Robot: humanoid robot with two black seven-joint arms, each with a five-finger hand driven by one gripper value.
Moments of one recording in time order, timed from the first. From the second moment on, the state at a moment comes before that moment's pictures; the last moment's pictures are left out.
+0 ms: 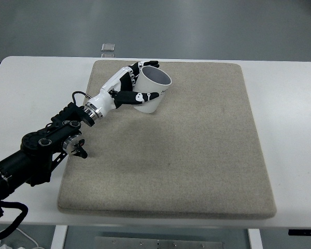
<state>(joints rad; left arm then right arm) -0.75 0.14 -0.62 -0.67 0.70 -0.26 -0.61 0.02 0.00 -0.06 0.14 -0.01 -0.01 -0.23</state>
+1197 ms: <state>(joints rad) -0.73 0.13 -0.65 -0.67 0.70 -0.25 -0.61 0.02 0.00 -0.06 0.14 -0.01 -0.01 -0.23</state>
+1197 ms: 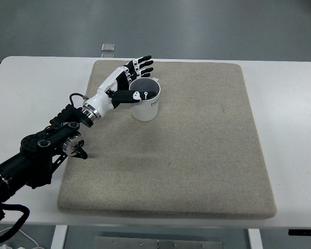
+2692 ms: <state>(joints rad) -0.91 0.07 -0.72 -0.52 0.35 -0.18 -0.61 0.02 0.00 -0.06 0.14 -0.01 -0.01 -0.23</state>
